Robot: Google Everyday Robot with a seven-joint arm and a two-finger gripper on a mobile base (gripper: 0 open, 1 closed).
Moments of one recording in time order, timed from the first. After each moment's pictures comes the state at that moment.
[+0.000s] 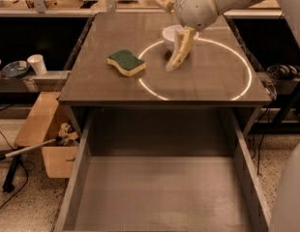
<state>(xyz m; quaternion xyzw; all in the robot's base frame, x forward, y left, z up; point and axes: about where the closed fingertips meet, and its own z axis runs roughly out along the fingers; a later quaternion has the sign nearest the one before) 0.599 -0.016 0.983 -0.77 0.40 0.22 0.43</state>
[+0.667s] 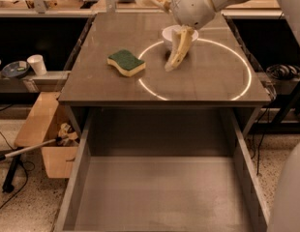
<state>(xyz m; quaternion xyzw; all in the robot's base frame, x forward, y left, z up) 0.601 -0.011 0.980 -0.79 0.41 0.20 0.41</state>
